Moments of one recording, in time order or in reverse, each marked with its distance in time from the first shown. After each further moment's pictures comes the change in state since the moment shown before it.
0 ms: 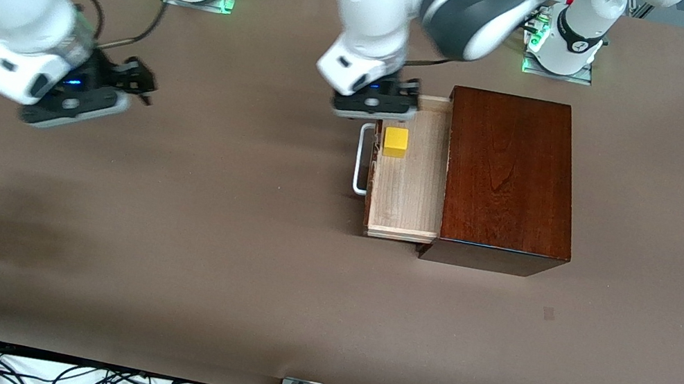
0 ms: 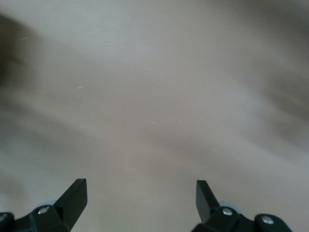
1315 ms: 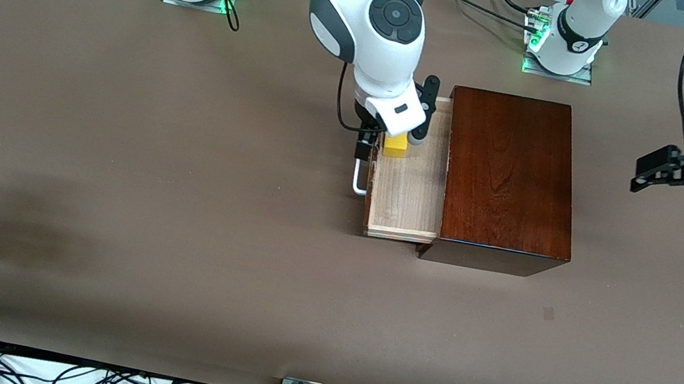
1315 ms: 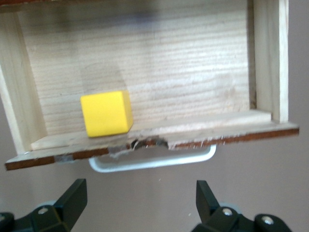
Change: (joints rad) left arm 0.574 -0.350 0.213 -0.224 -0.176 -0.023 0.996; right arm 0.526 0.532 0.032 0.450 -0.023 0.142 -0.405
